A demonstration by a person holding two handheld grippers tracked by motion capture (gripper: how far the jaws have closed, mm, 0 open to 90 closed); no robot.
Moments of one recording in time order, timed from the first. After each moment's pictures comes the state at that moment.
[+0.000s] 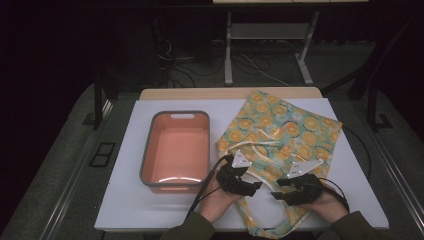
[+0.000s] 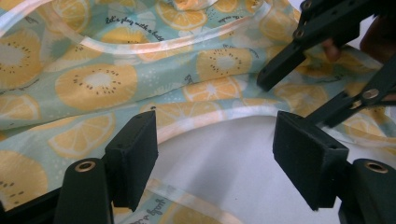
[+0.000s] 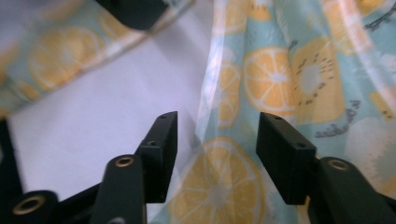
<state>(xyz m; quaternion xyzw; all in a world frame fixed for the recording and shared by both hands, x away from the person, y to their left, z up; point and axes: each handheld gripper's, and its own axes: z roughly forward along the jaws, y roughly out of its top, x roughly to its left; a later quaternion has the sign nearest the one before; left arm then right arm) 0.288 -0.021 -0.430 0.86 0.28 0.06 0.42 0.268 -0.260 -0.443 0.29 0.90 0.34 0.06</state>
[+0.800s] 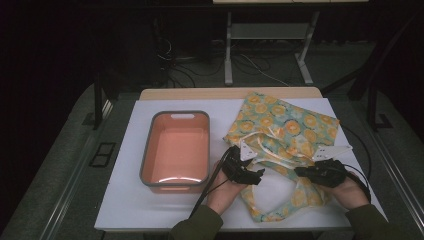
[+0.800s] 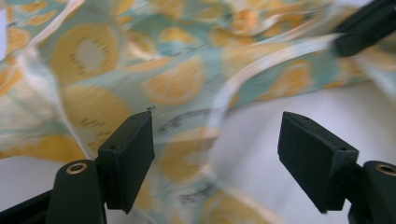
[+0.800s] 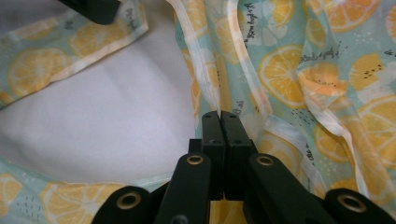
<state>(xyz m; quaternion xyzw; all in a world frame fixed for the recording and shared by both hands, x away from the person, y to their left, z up) 0.312 -0.039 -0.428 0.85 0.30 0.15 0.41 0.292 -0.320 -0.418 0.32 0.87 0.35 0.11</state>
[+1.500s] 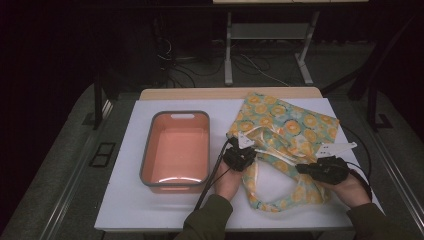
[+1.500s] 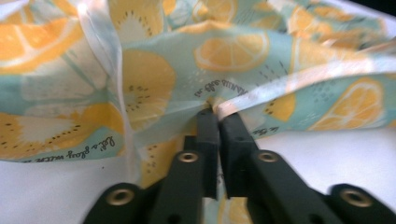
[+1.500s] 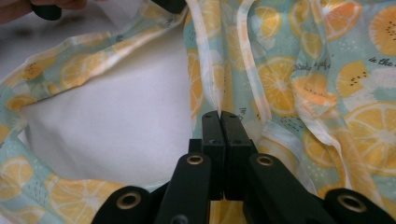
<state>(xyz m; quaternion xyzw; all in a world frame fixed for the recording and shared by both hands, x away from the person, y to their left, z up) 0.346 -0.042 -0.441 0.81 0.35 0.13 0.45 0.297 -0.327 -0.415 0.33 0.86 0.37 0.11</state>
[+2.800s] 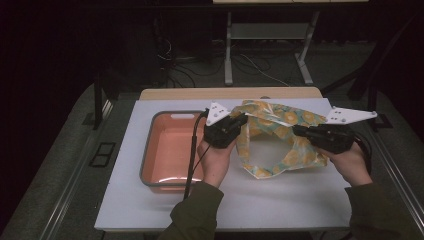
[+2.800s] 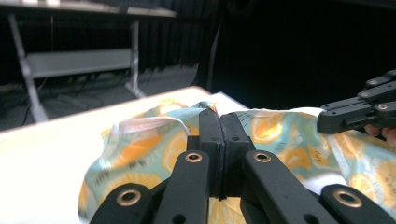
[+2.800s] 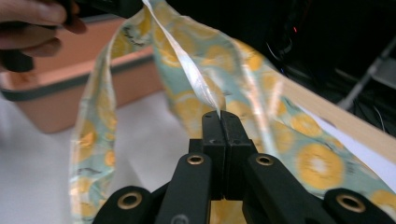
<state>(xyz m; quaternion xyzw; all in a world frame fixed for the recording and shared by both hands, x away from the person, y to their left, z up) 0.345 0.003 -0.331 0.71 0.36 0.18 0.58 0.326 -0.309 -0.324 0.29 0.80 0.48 0.20</state>
